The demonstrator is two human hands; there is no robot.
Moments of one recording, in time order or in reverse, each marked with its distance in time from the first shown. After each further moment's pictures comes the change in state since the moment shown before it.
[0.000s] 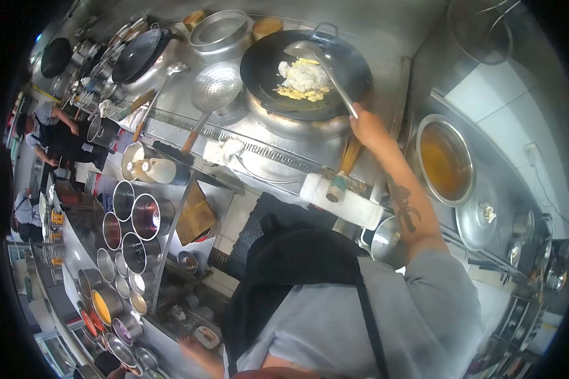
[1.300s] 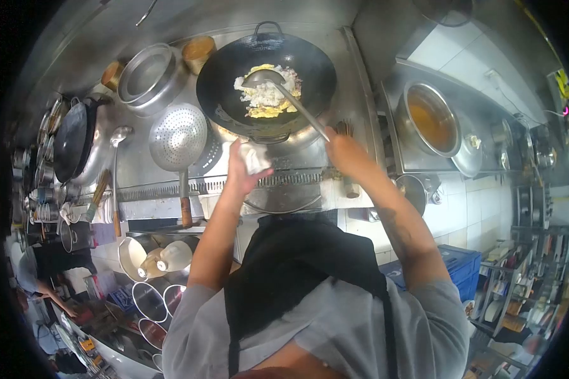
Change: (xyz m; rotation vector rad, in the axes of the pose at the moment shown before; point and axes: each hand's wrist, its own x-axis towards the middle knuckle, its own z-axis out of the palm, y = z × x) left_hand -0.222 -0.014 0.739 0.537 -1.642 -0.949; right_hand -0.035 -0.124 0.045 -0.050 0.064 0.290
